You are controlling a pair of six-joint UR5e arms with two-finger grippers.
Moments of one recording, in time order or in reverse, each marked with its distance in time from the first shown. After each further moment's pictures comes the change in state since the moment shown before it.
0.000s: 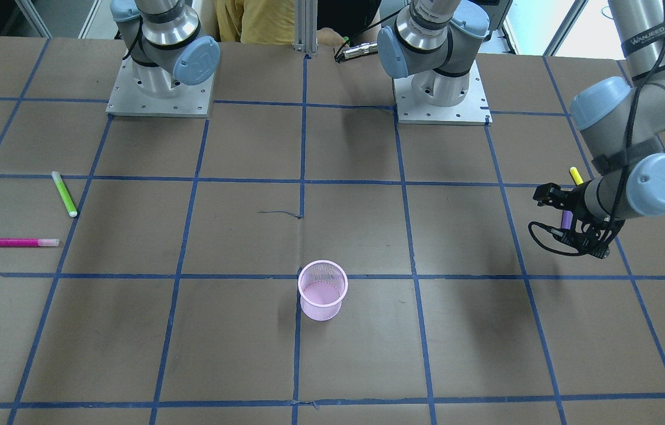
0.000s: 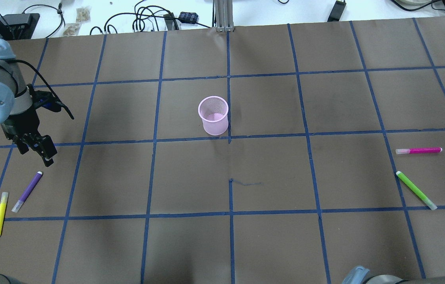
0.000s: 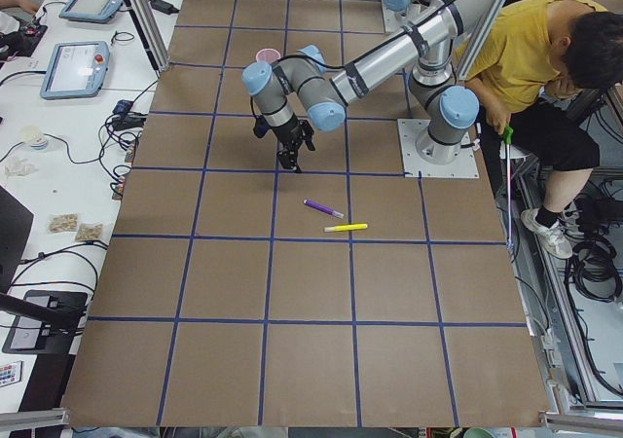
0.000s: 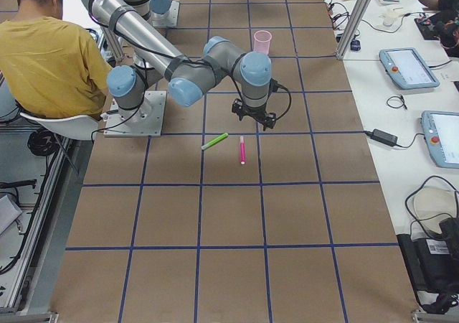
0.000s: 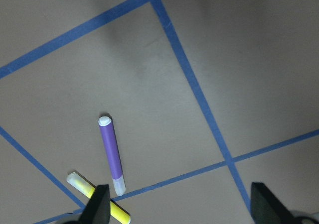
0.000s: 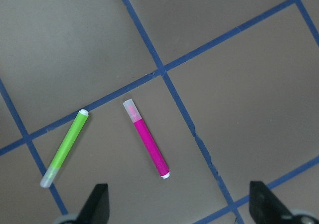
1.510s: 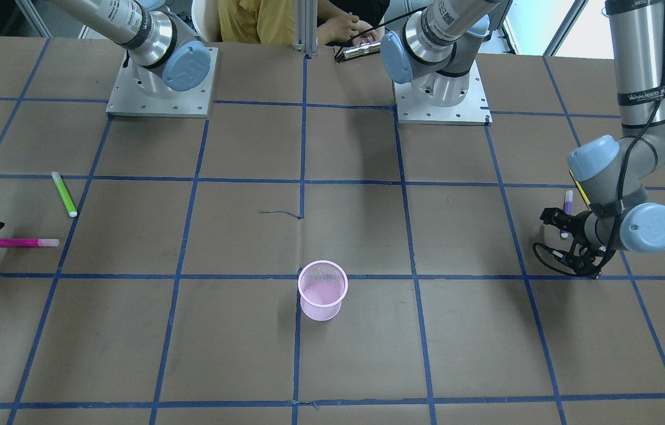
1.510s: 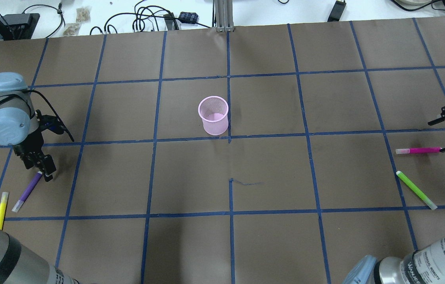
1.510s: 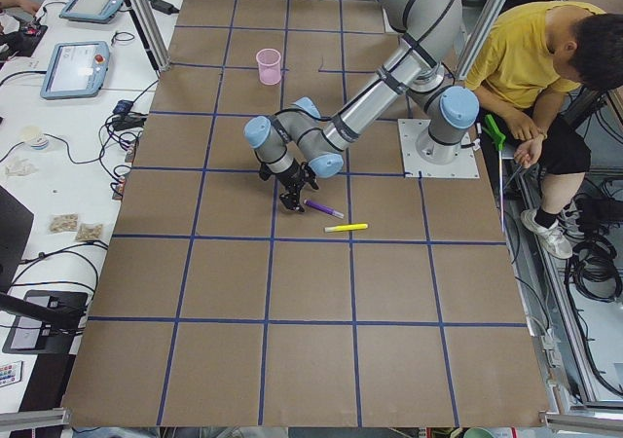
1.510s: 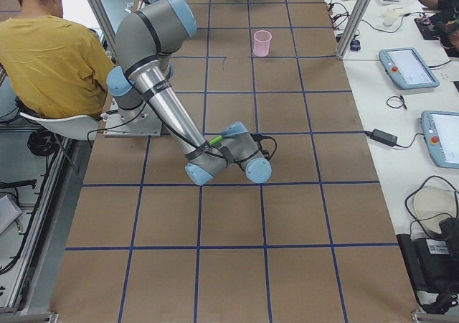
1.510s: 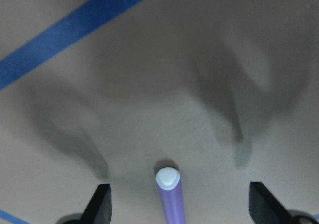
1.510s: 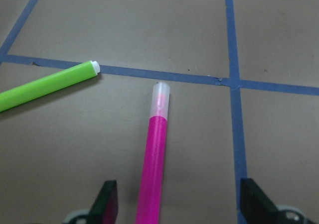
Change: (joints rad) left arm 0.106 -0.170 -0.047 0.195 0.041 0.141; right arm -0.135 0.416 -0.077 0.167 0.211 -0.793
